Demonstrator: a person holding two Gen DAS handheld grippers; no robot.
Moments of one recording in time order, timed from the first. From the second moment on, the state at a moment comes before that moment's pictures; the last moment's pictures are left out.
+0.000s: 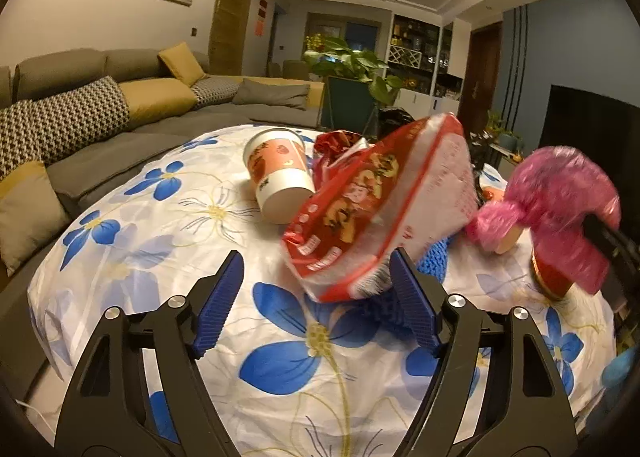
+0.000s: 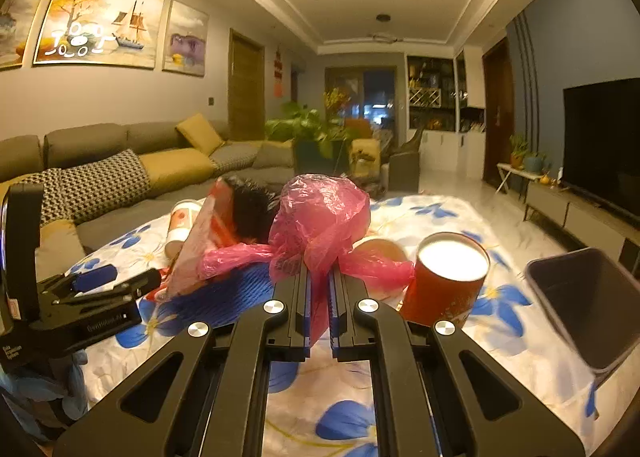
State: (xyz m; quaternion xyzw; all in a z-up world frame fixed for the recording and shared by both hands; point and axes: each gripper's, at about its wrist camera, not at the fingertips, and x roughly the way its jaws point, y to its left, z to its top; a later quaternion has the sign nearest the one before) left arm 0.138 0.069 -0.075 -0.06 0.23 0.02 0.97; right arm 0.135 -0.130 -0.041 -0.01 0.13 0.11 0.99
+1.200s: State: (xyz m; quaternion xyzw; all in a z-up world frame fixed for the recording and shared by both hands) left arm 0.181 0.018 -0.078 -0.04 0.26 -0.03 0.96; right arm 0.140 -0.170 -0.037 0.02 0.08 0.17 0.98
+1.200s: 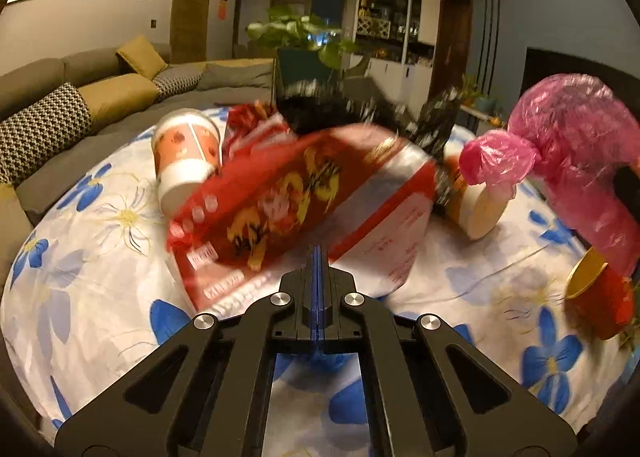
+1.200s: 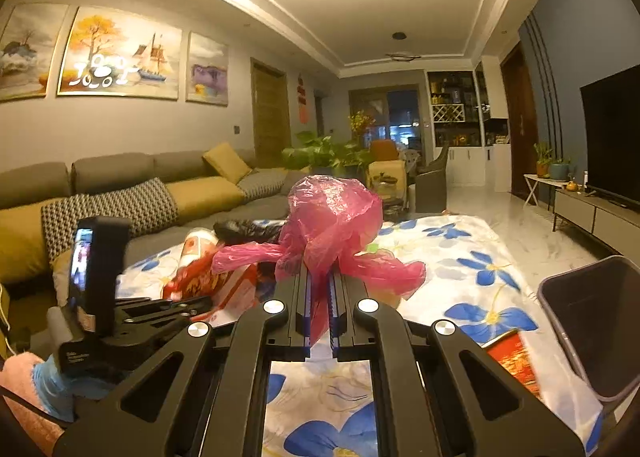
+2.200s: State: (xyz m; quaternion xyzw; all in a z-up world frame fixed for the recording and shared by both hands) left arm 0.190 0.102 -0.099 -0.16 0.29 -0.05 0.94; right arm 0.089 -0.188 -0.021 0.03 0.04 0.11 0.99
